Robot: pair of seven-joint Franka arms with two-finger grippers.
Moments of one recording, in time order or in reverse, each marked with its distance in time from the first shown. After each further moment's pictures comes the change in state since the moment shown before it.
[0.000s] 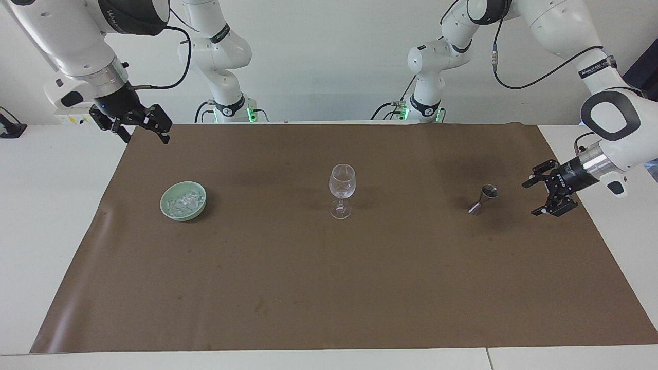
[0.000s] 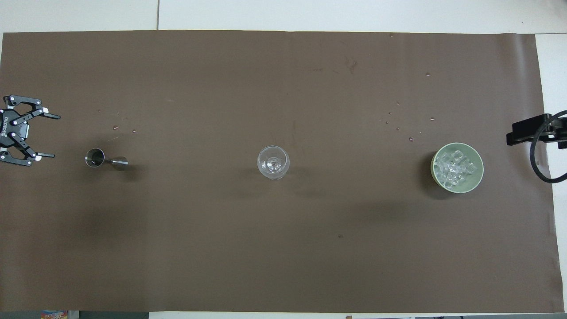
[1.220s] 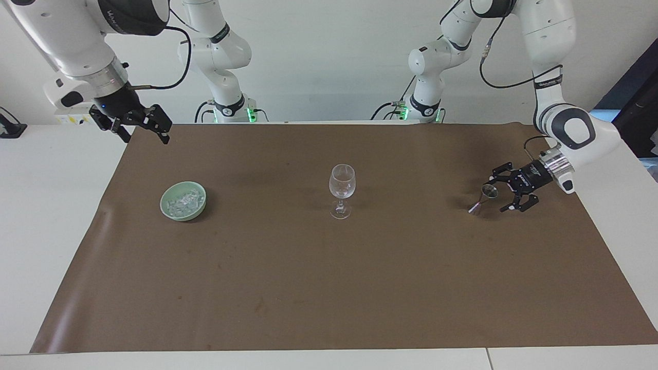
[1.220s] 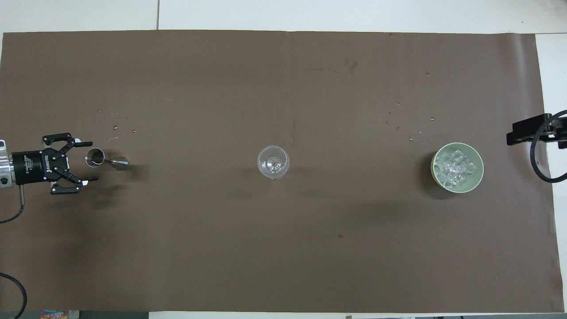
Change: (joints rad) left arm 0.065 -0.061 -0.003 -0.398 -0.454 0.157 0.170; right arm 0.000 0.000 0.000 0.000 0.000 0.000 0.000
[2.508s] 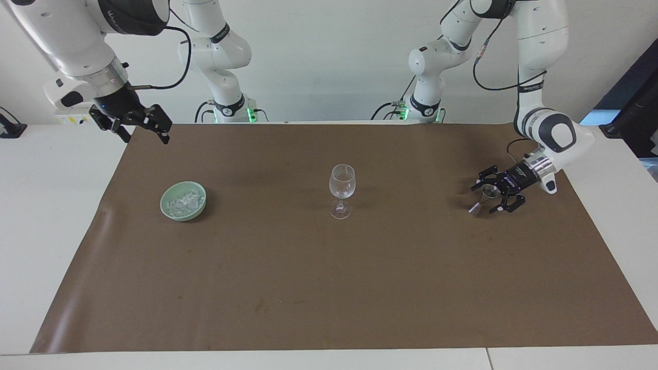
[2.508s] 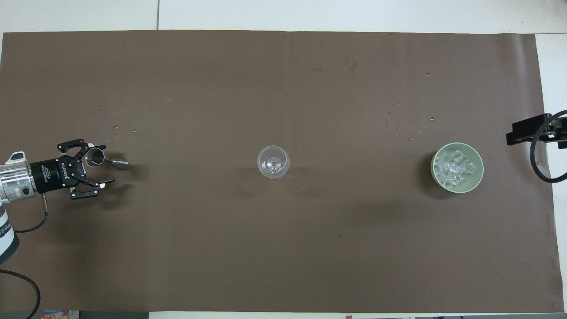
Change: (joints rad) left arm -0.001 0.003 -0.011 -0.099 -0.178 0.019 0.125; right arm 0.000 0.000 0.000 0.000 0.000 0.000 0.000
